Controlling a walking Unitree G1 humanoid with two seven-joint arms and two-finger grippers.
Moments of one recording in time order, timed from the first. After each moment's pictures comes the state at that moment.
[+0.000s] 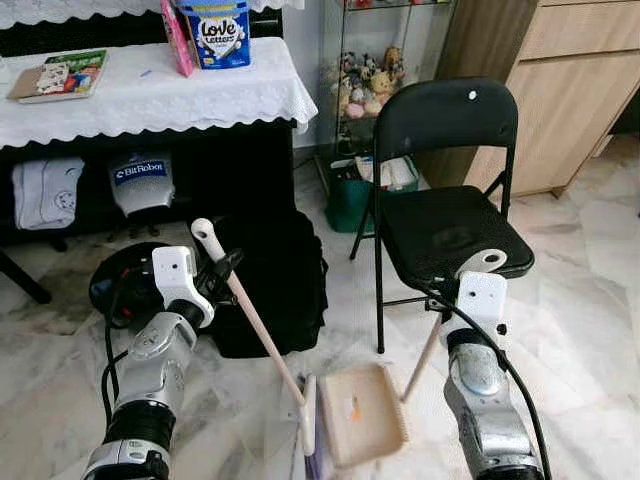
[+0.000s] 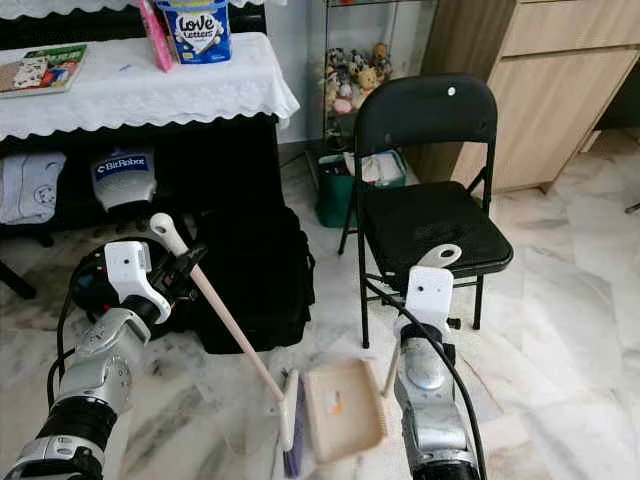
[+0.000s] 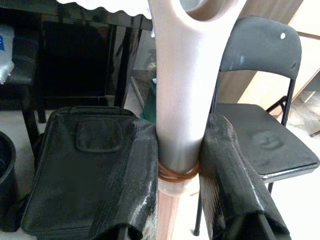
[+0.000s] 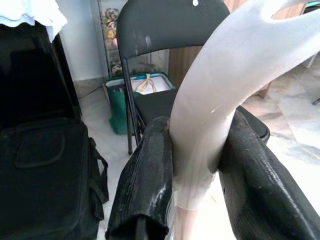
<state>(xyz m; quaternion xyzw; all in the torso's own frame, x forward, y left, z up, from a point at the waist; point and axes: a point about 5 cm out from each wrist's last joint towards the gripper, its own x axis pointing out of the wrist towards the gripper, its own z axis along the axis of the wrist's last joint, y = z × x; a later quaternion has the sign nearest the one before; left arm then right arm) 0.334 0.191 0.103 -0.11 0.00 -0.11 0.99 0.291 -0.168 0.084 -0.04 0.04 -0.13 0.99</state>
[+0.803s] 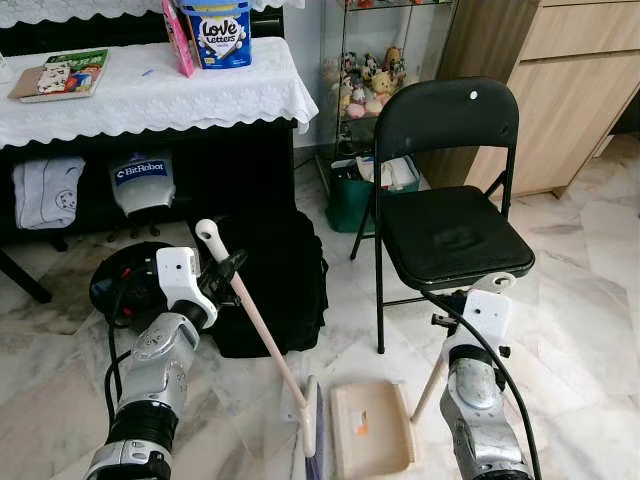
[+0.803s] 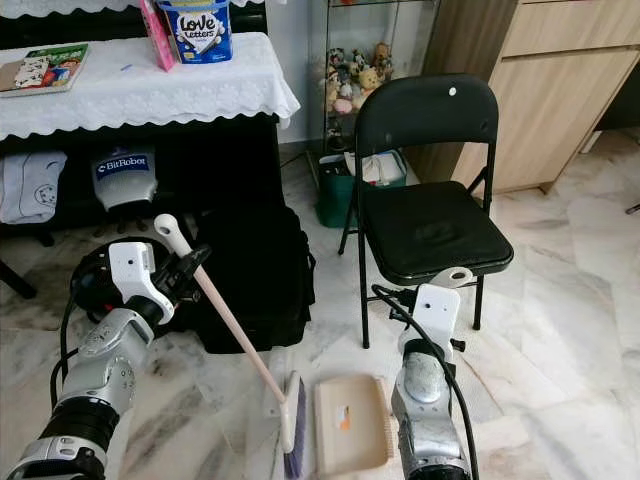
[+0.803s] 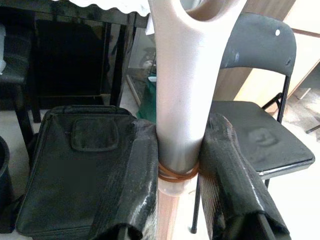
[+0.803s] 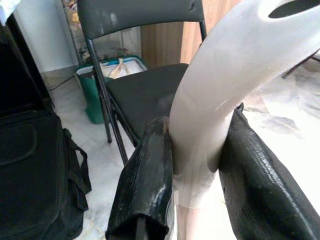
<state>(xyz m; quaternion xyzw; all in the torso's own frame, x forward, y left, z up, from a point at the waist) 0.334 0.187 0.102 -0.11 0.00 -0.11 0.99 0.286 -0.174 0.062 -0.02 0.07 -0.18 0.98</state>
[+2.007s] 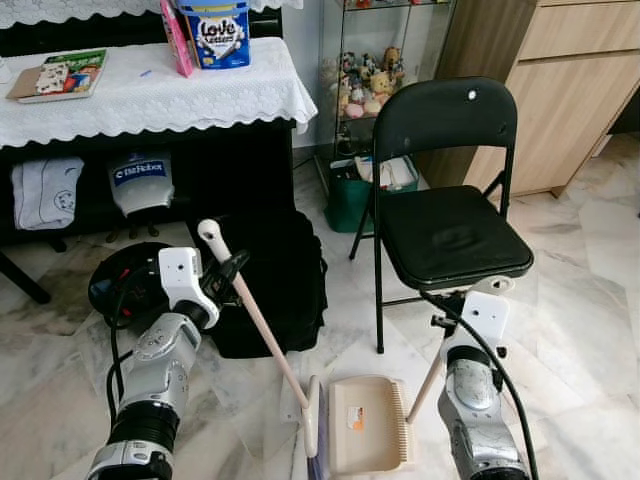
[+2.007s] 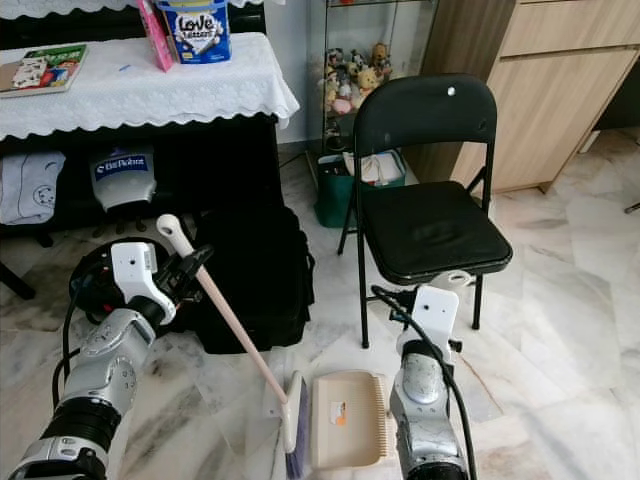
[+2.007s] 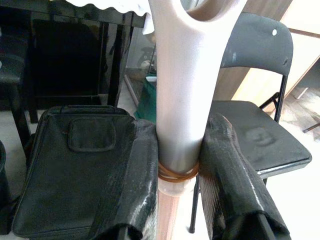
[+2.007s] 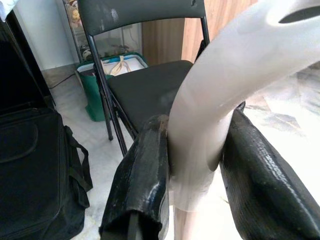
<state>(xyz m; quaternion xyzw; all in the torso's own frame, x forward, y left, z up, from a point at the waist) 0.334 0.186 0.102 -0.11 0.00 -0.12 0.99 0.286 -0.173 0.055 -0.02 0.07 -0.18 0.98</state>
